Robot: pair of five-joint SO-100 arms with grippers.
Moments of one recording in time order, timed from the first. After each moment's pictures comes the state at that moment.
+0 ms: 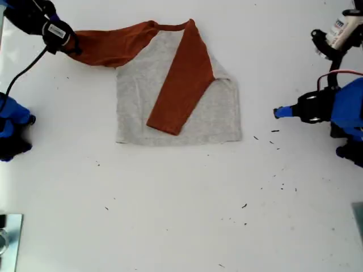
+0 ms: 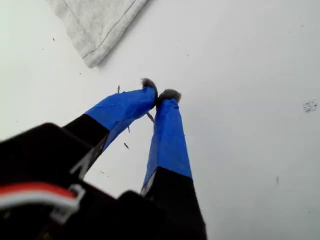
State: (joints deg) arm 0 -74.3 111.0 113.5 69.8 20.8; arm 1 21.8 200.2 168.0 79.1 -30.8
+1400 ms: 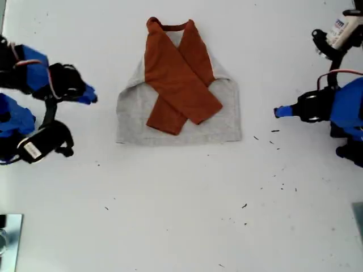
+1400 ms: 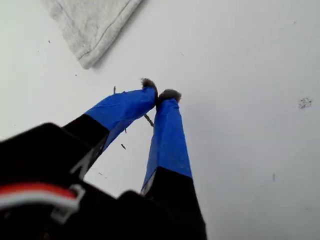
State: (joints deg) arm 0 -27.5 150.3 156.1 58.5 8.4; arm 1 22.7 200.3 169.0 79.1 -30.2
